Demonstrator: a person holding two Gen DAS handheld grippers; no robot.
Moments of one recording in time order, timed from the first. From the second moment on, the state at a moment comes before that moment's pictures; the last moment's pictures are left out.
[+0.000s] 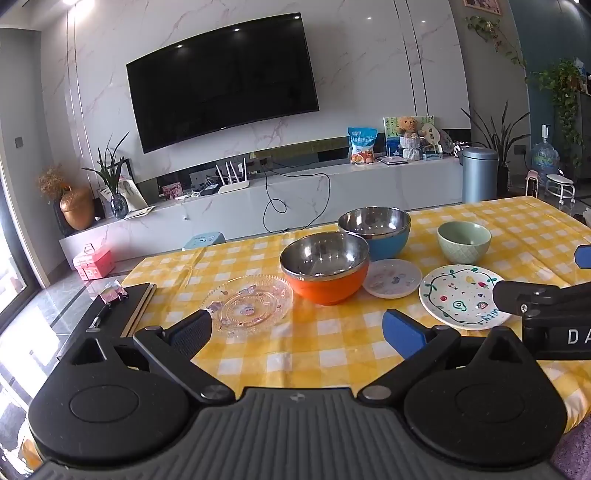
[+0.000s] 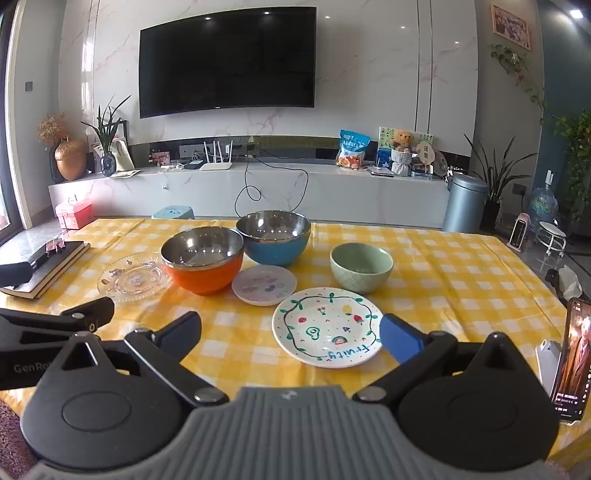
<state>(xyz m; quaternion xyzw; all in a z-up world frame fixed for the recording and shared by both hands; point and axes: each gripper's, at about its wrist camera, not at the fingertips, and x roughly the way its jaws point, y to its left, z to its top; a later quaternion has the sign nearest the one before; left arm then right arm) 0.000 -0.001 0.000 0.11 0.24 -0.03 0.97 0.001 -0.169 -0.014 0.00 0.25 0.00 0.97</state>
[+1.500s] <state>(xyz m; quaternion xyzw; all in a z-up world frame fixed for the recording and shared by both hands) 0.003 -0.001 -0.012 0.10 0.27 -0.03 0.96 0.004 -0.169 -0.019 0.00 0.27 -0.01 0.96</state>
